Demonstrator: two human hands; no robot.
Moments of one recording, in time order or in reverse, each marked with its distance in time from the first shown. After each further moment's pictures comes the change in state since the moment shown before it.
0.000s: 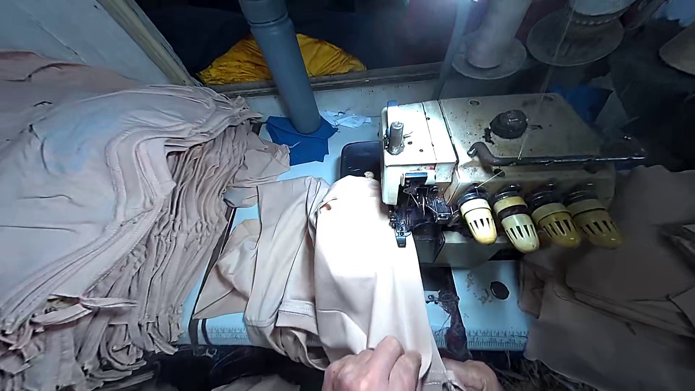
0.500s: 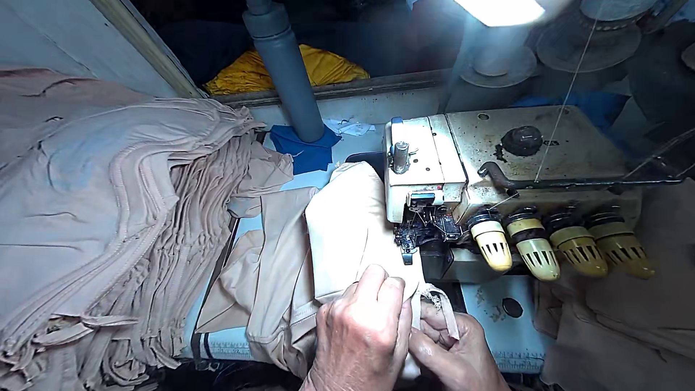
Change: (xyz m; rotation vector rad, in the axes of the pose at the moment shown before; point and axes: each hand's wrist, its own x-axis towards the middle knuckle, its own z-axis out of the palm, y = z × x) left_hand 0.067 -0.035 0.003 0.266 0.316 -0.006; right_hand 0.075 -0.020 0.027 0.101 0.327 -0.052
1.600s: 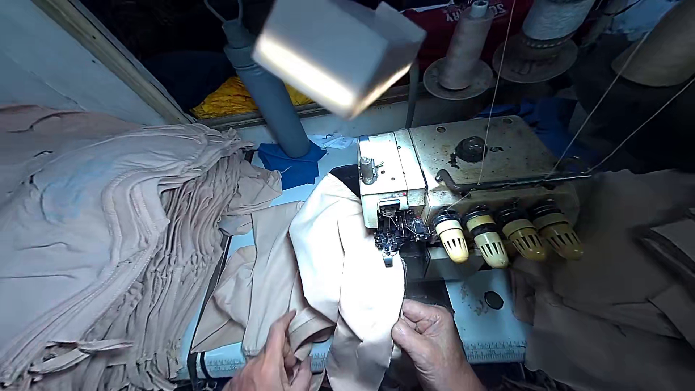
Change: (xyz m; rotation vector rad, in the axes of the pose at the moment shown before) left_hand -0.073 -0.046 -0.063 -0.013 -0.561 -0.521; right_hand 0.006 0.015 0.012 0.029 0.103 -0.055
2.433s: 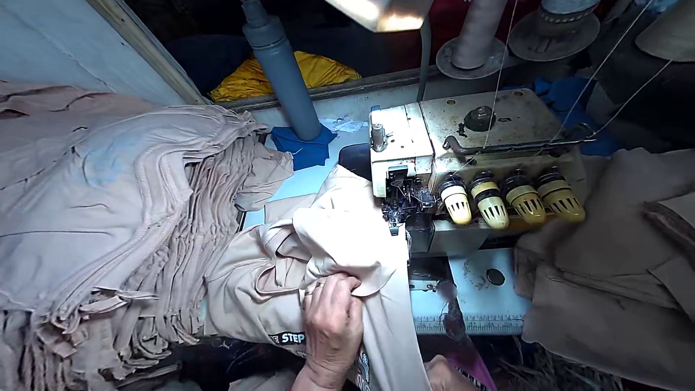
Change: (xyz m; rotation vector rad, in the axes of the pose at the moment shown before) left_hand 0.036 0.023 0.091 -0.045 0.740 0.365; right_hand -0.072 0.034 -0.072 -0.361 -0.706 -0.046
